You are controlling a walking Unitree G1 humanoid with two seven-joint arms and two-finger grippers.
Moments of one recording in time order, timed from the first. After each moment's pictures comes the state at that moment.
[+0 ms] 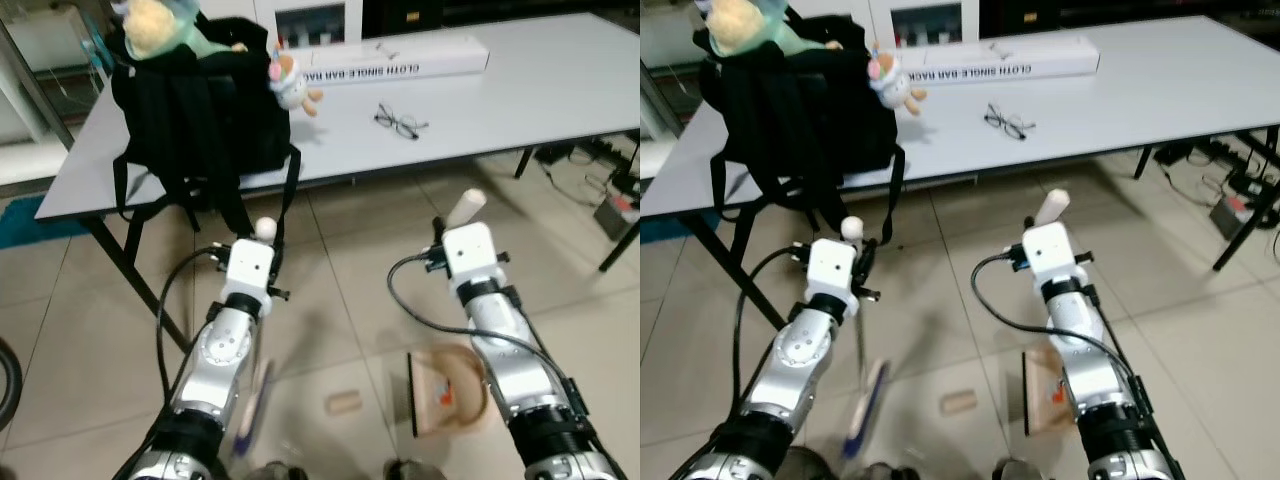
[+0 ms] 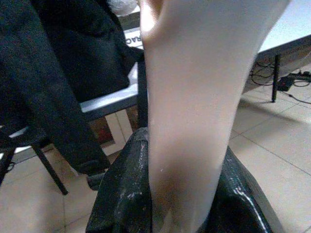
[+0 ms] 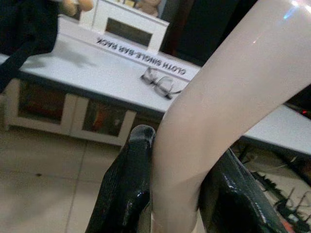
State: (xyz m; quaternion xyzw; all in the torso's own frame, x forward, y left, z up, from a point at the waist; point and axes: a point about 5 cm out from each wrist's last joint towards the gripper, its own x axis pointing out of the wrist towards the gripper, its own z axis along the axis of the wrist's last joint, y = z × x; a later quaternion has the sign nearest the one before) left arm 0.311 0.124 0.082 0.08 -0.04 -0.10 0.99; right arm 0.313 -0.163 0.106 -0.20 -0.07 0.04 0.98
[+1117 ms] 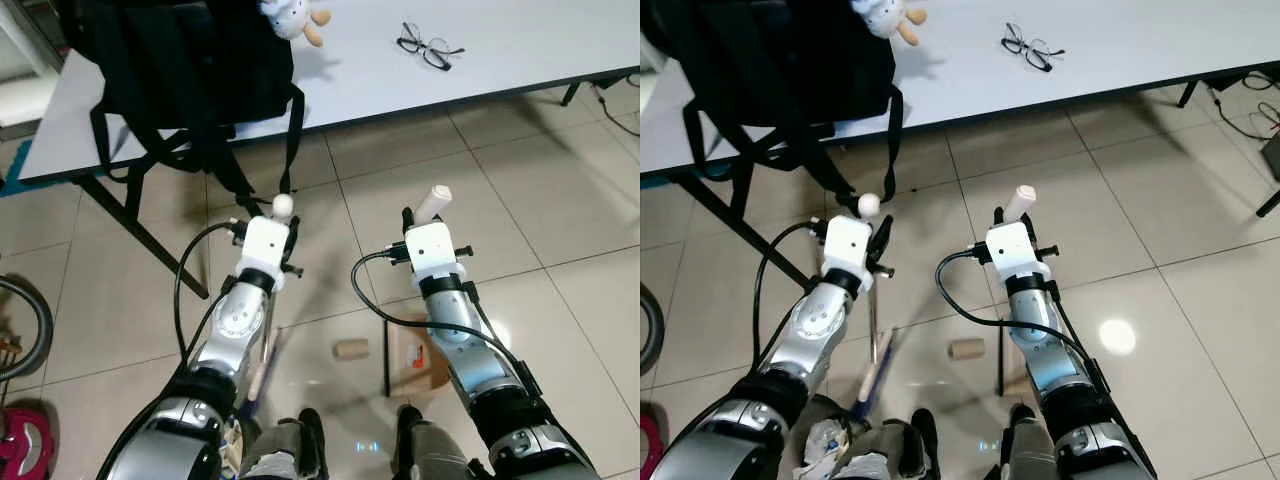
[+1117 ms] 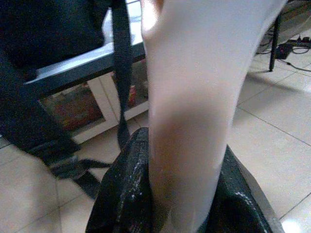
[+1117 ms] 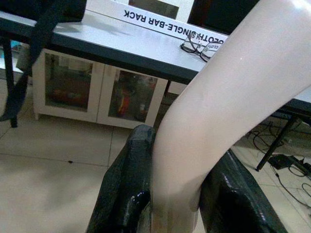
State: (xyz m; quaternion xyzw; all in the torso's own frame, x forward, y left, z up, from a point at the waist) left arm 0.338 0.111 0.097 0.09 -0.08 -0.13 0.98; right arm 0.325 -0.121 0.106 -0.19 -0.12 0.03 0.97
